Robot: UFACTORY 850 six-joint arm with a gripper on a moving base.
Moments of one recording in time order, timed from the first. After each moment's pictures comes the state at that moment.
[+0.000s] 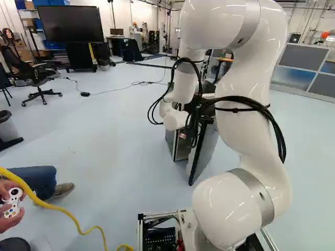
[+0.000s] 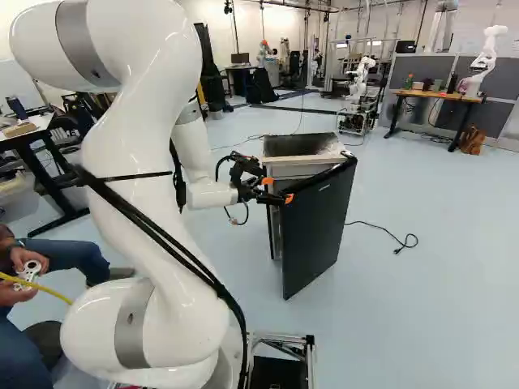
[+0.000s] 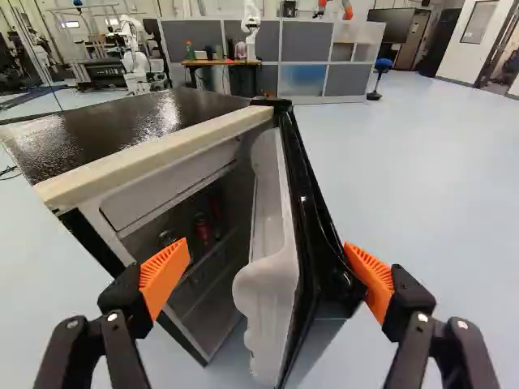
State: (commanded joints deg) arm 10.5 -26.1 -34.7 63.0 68.2 -7.8
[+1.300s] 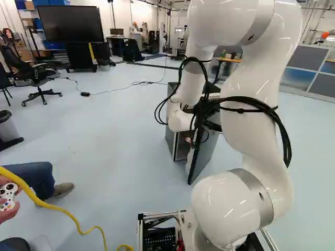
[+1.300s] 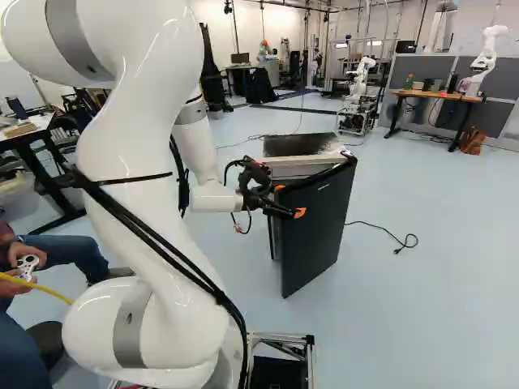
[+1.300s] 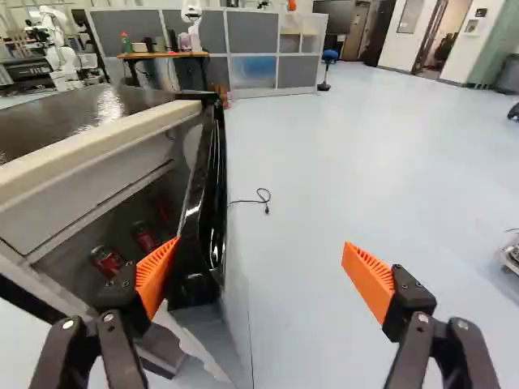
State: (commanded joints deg) arm 7.0 -22.7 -29.5 72.0 68.2 -7.8
